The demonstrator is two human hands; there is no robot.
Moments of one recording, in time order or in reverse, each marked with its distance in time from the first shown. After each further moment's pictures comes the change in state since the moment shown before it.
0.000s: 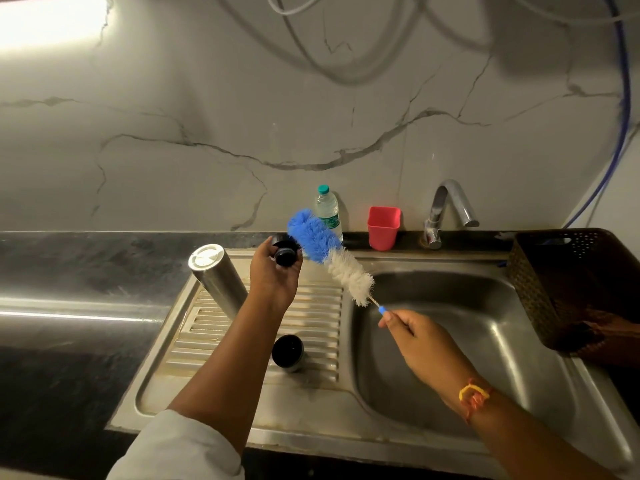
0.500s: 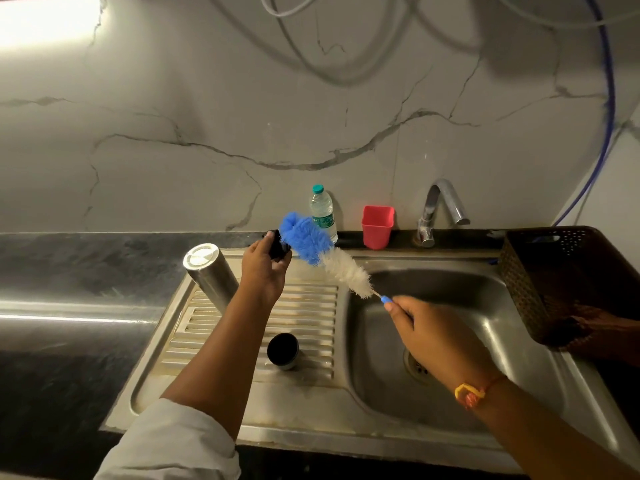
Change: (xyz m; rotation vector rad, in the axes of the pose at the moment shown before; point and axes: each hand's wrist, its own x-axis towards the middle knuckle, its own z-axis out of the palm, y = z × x) left_hand 0.012 0.011 -0.003 0.215 -0.034 0.066; right_hand -0.002 -0.009 -0.024 -0.388 0.132 -0.194
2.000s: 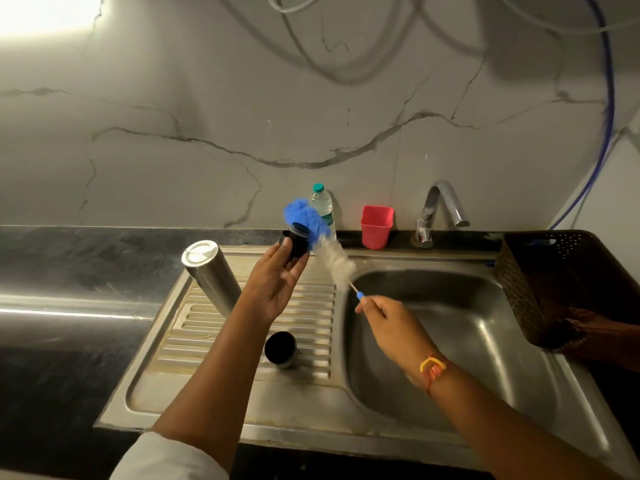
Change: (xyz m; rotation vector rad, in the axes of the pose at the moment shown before) left_hand -0.038 -0.006 -0.011 0.023 -0.299 -0.130; right_hand 0.019 -0.024 0.040 0.443 -0.132 0.187
